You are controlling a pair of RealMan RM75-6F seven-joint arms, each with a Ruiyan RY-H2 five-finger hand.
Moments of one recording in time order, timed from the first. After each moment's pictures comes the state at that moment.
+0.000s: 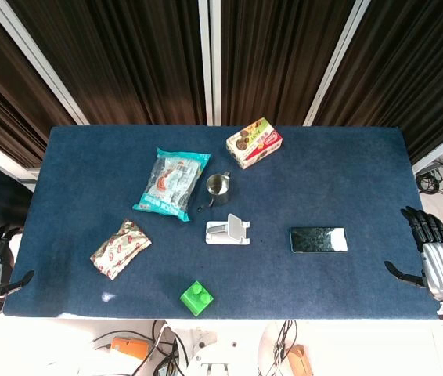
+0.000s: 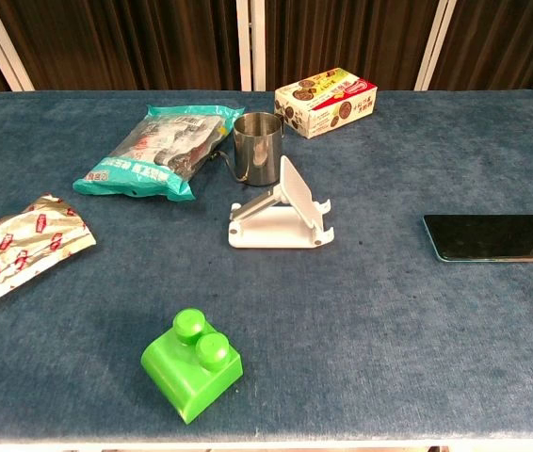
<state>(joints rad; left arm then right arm) -0.01 -1.23 -0.04 -1.45 1.44 1.51 -0.01 0.10 -1.02 0.06 -1.73 -1.53 1.45 0.17</state>
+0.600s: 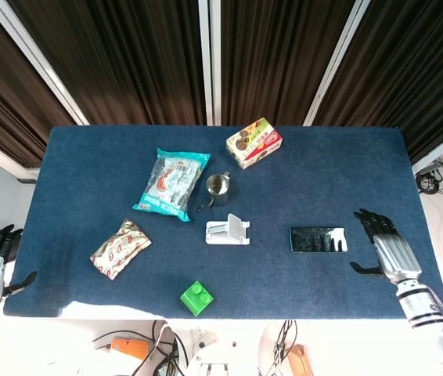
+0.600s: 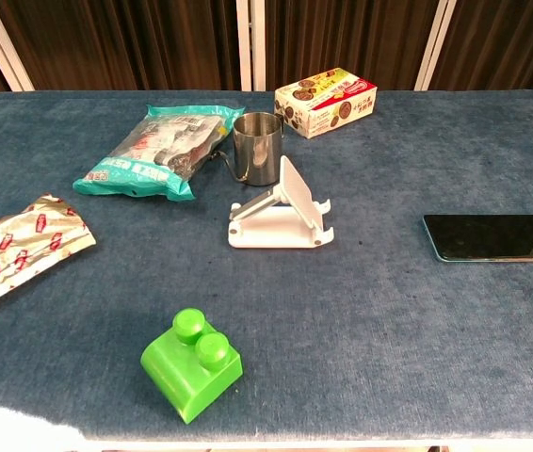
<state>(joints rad) -0.01 -1.24 -0.03 -1.44 1.45 1.50 -0.02 0.28 -1.08 0.09 -1.80 -1.30 1.09 -0.06</state>
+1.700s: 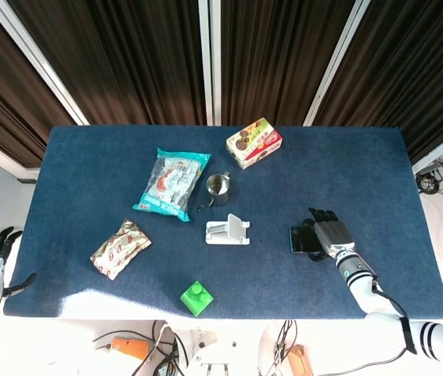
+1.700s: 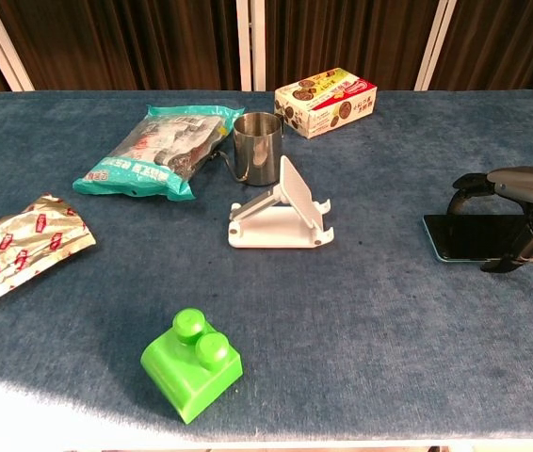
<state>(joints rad) -0.01 -1.25 -0.03 -1.43 1.43 1.48 -0.03 0.62 -1.38 0.08 -1.60 -0.84 0.84 -0.44</state>
